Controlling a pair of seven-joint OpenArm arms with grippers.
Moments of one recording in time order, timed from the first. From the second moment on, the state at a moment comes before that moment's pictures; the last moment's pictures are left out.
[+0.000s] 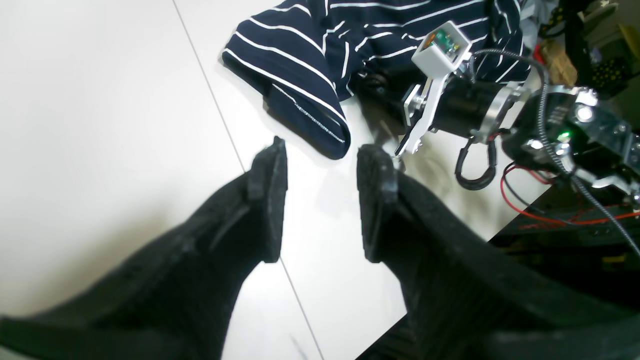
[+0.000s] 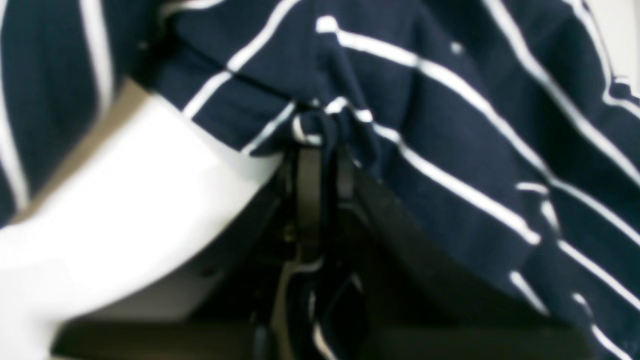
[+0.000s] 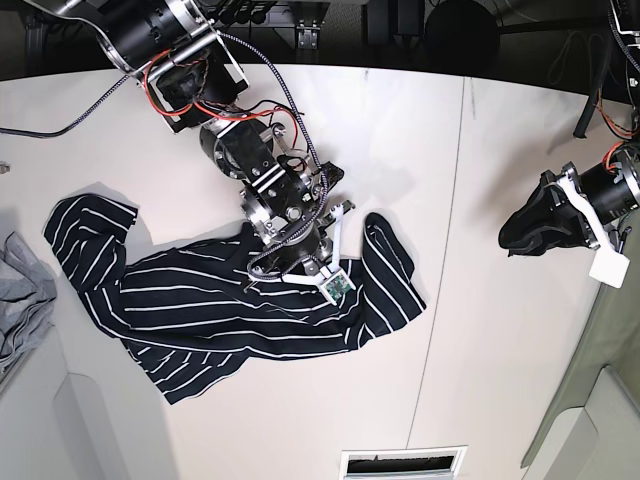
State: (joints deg) left arm 11.3 -28.5 -22.0 93.6 -65.4 -37.7 56.3; right arm 18.0 -6.0 -30.8 52.6 -16.8 -4.0 -24.6
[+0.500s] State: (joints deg) left arm 11.3 -28.7 -30.4 94.0 -66.9 -37.8 56.3; right arm 18.2 -8.5 -31.5 76.4 -6.9 2.0 -35.3
